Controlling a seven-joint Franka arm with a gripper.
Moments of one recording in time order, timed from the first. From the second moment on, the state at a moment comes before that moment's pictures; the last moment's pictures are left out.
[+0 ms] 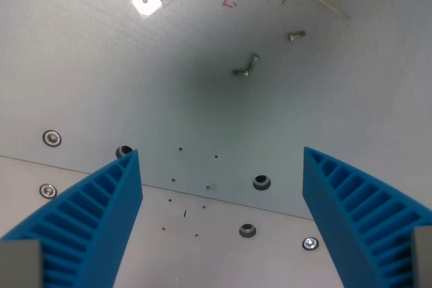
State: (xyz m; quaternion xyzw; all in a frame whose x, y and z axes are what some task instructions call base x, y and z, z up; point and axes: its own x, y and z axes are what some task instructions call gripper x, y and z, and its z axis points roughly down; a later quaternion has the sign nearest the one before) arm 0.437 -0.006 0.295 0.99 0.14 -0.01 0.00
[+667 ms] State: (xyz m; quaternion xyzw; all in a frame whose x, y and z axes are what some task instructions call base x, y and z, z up) arm 0.437 -0.006 0.295 0.99 0.12 -0.01 0.00
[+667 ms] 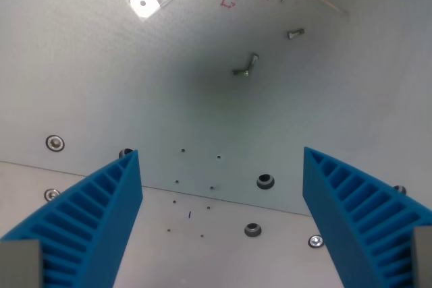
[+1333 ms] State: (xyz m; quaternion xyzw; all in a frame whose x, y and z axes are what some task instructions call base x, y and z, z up) arm 0.437 -0.006 0.295 1.00 0.07 -0.01 0.00
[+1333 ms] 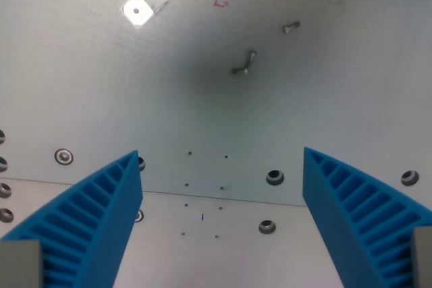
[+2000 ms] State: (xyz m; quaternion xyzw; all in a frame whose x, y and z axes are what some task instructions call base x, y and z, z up) arm 0.437 -0.006 0.295 1.00 0.01 -0.01 0.00
